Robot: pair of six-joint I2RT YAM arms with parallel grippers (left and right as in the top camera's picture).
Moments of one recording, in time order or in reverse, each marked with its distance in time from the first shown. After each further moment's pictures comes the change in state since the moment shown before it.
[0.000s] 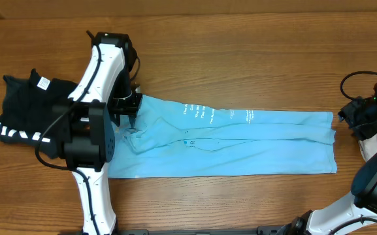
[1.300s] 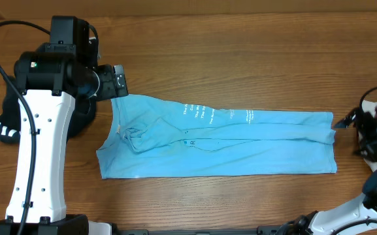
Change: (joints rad) left arm 0.053 -0.669 -0.117 0.293 0.022 -0.236; right arm -0.210 0.018 -0.067 -0.087 -0.325 -0.365
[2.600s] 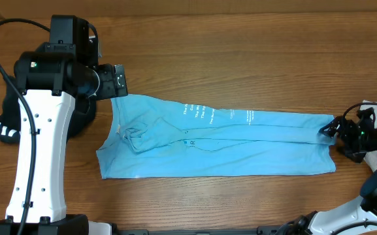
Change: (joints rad) left arm 0.000 0.000 0.000 0.011 0.000 0.034; right arm 0.022 -0.027 -0.244 0.348 -0.111 -0.173
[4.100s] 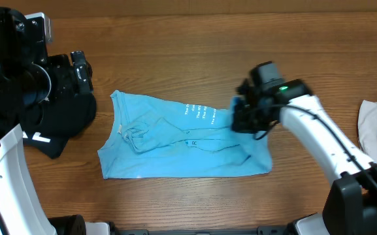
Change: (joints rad) left arm 0.137 -0.020 0.543 -0.301 0.090 0.105; right arm 1.057 -0.191 0.140 -0.129 0.056 0.367
